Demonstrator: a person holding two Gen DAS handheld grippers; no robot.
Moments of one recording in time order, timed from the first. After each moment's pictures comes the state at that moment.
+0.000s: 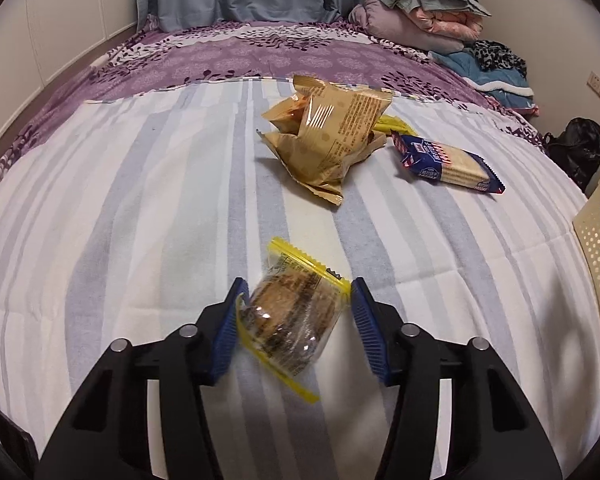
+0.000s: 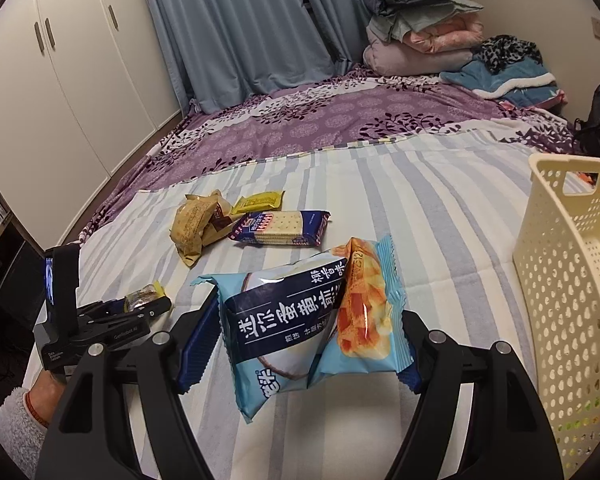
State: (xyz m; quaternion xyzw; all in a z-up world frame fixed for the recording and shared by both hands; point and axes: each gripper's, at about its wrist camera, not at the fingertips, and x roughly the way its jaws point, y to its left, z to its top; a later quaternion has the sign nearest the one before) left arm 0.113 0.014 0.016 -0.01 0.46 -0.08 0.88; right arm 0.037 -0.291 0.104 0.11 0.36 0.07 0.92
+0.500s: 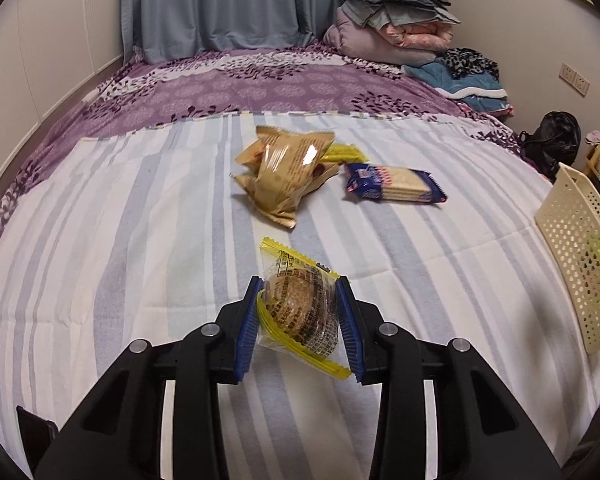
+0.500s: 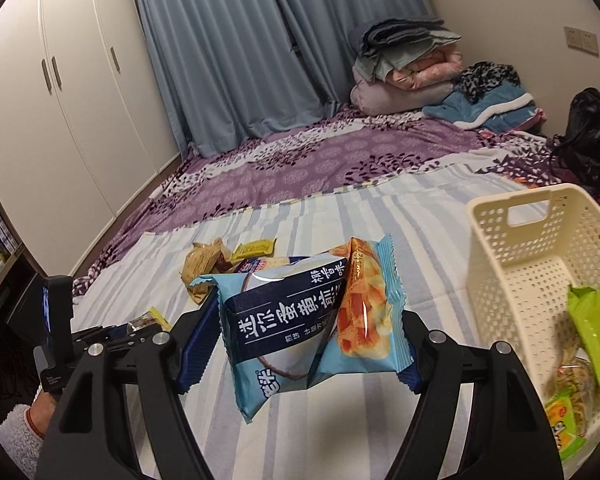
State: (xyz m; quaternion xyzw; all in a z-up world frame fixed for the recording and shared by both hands) left arm 0.076 -0.006 0.069 0.01 0.43 -0.11 0.90; right arm -0.008 -0.332 0.150 0.14 0.30 0.04 0.94
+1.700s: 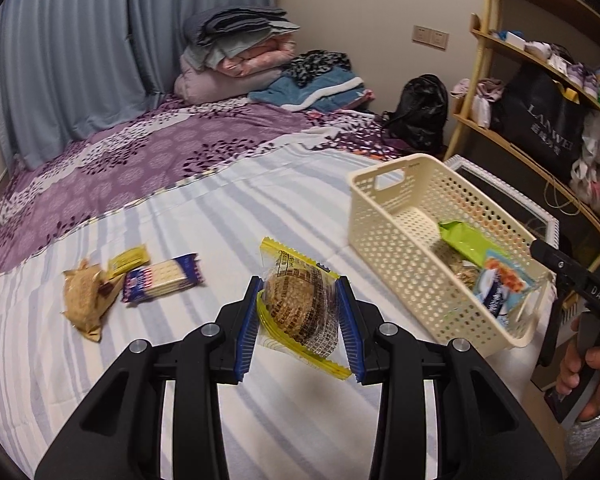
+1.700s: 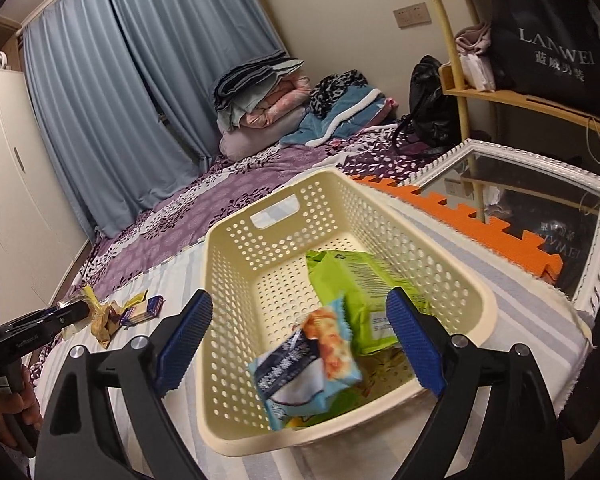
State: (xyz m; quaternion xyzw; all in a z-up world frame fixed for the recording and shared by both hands) left arm 0.016 -0.215 0.165 0.10 0.36 -0.32 0.87; right arm -0.146 -0.501 0.129 0.23 0.24 -0.16 0.93
